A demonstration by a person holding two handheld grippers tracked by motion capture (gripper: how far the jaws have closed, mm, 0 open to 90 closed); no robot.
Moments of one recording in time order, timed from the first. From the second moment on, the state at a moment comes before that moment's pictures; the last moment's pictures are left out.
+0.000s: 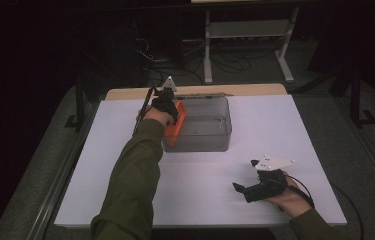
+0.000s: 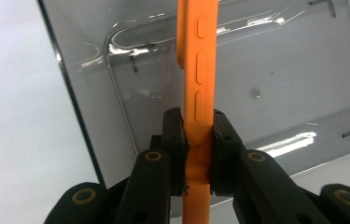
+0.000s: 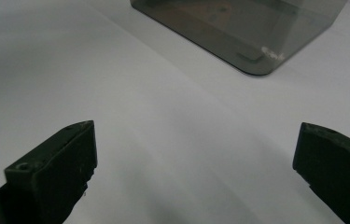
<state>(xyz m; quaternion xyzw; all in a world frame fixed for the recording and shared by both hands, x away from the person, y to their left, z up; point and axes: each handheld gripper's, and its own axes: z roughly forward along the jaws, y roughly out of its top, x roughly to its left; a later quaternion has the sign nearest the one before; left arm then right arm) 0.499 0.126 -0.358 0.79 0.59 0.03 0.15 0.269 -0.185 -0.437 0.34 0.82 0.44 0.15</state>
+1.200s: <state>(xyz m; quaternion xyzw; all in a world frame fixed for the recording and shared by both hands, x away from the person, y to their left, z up) 0.498 0.124 -0.365 0.74 0.66 0.01 0.13 0.269 -0.186 -0.437 0.34 0.82 0.44 0.15</state>
